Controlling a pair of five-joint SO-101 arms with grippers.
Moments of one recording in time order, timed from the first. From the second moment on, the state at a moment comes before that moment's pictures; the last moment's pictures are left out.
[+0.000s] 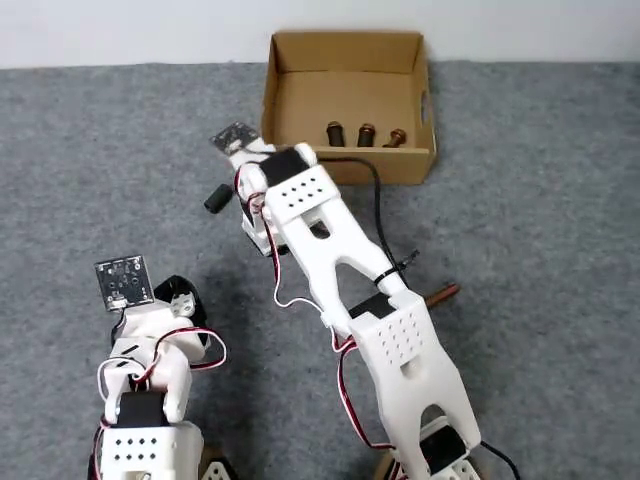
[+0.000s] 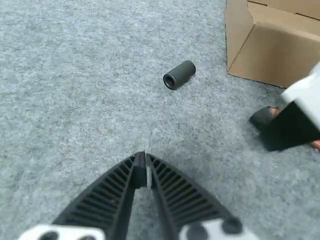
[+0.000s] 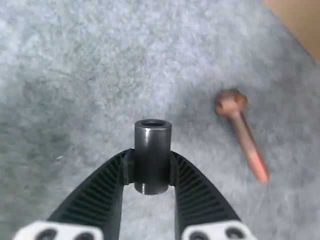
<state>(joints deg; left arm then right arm) -6.7 -86.3 97.1 37.0 19.9 -35.3 46.5 -52.7 95.2 3.0</state>
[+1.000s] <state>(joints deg) -5.6 -86.3 97.1 37.0 19.9 -11.8 -16.8 -5.2 100.5 -18.6</state>
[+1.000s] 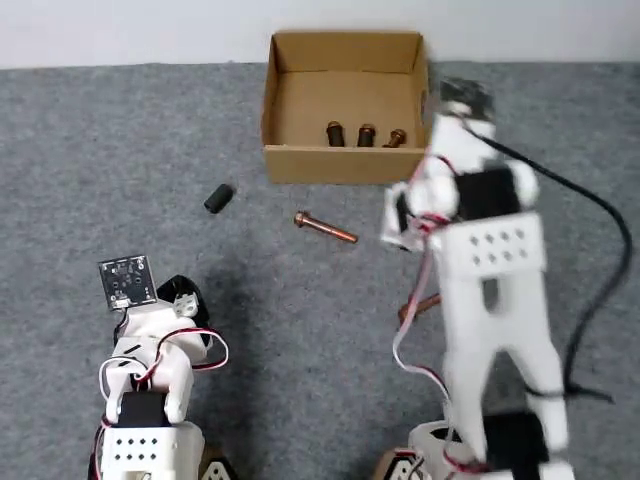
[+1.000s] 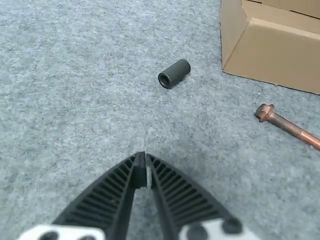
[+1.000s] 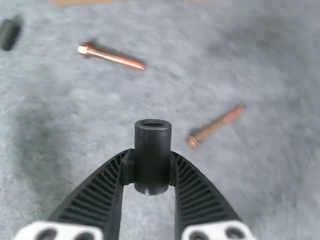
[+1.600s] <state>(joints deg) 4.0 -86.2 91.5 43.1 19.9 8.5 -61.1 42.9 84.5 -18.6</state>
